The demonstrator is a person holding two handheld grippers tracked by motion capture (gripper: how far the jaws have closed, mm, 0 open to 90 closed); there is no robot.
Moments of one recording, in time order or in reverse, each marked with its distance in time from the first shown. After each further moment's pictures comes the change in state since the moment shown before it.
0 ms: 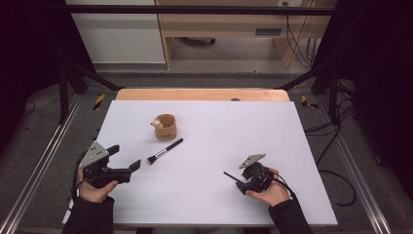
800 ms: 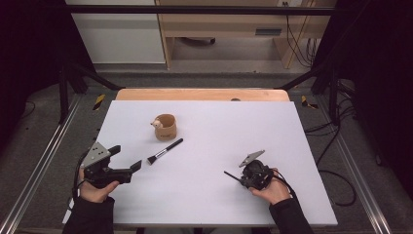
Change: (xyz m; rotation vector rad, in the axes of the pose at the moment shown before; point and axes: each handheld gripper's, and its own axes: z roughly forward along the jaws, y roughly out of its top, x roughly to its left) left arm -0.001 -0.001 0.002 0.011 -0.006 0.005; right arm -0.005 0.005 0.000 0.047 0.081 -0.018
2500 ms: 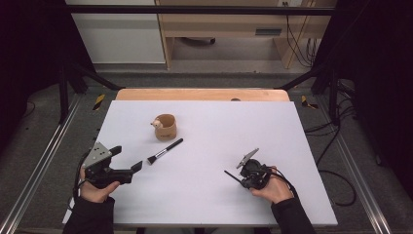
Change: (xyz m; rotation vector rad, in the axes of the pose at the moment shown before) left arm -0.002 0.000 0.002 0.013 -0.006 0.012; right arm 0.002 0.008 -0.002 0.114 0.021 -0.045
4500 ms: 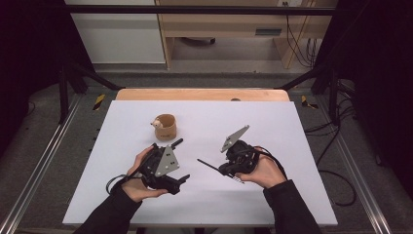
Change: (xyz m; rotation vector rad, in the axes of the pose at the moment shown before) left arm -0.118 0.058 0.059 0.209 -0.152 0.563; right arm 0.022 0.069 -0.068 -0.192 0.218 -0.196
